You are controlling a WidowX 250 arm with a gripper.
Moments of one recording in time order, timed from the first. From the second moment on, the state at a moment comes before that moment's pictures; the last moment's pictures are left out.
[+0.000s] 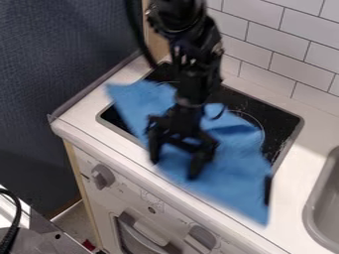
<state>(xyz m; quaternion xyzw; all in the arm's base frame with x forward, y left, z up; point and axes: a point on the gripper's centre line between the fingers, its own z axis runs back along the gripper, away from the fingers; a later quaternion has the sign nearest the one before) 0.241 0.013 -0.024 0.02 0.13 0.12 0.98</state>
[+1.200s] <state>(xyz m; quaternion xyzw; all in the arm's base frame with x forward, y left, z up) 0.262 0.019 0.041 0.01 0.09 0.11 0.99</state>
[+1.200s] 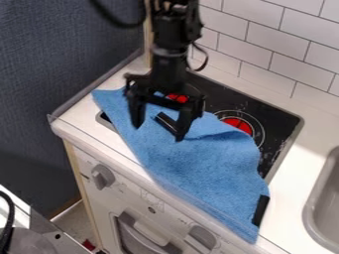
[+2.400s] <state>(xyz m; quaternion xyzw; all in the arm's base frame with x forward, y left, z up) 0.374 -0.115 0.050 -0.01 0.03 -0.08 1.00</state>
